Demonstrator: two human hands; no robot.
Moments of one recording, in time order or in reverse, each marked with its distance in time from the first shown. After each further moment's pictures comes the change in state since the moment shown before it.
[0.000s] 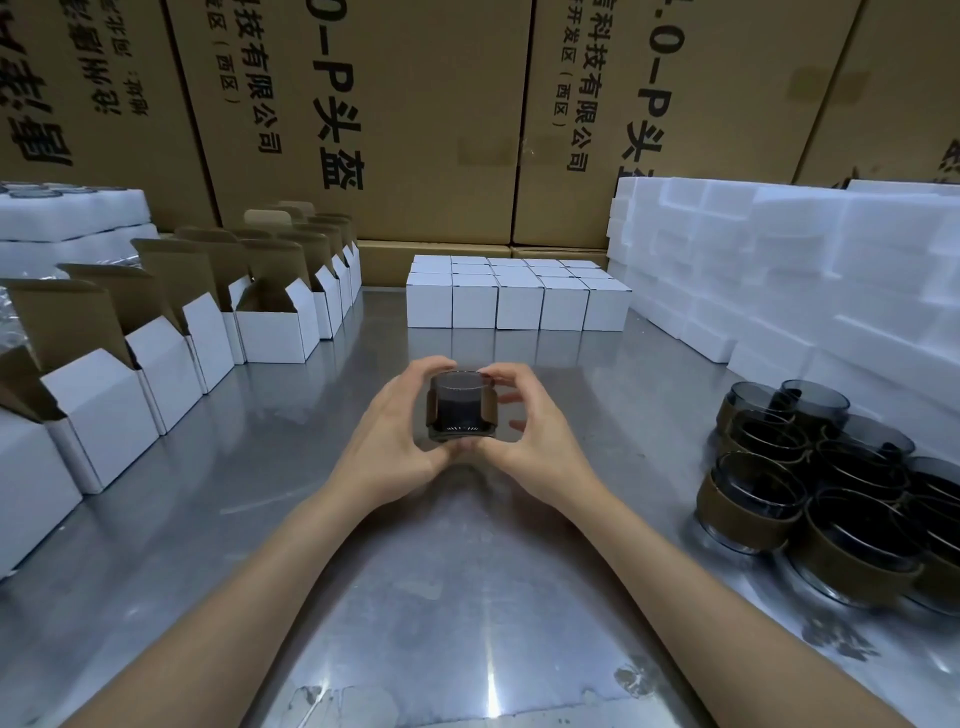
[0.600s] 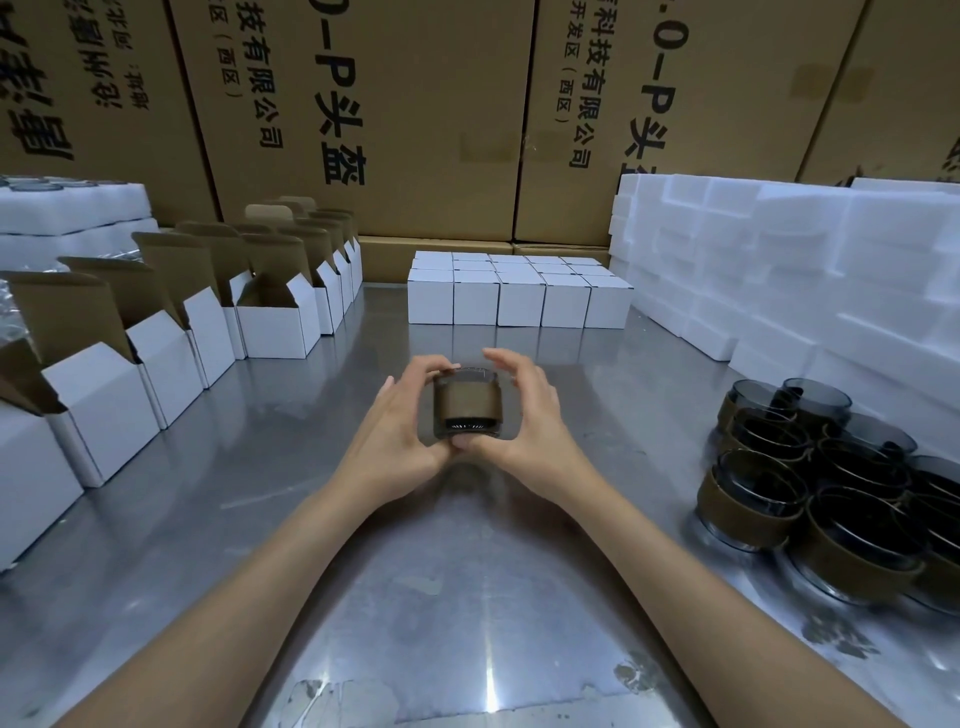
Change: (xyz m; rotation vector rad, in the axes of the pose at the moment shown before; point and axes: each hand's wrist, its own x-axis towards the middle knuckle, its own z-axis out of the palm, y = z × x) left_hand -0.001 0.003 0.003 -0.020 0.003 -0.015; right_hand -0.001 -0.001 0.000 -0.029 -0.015 0.004
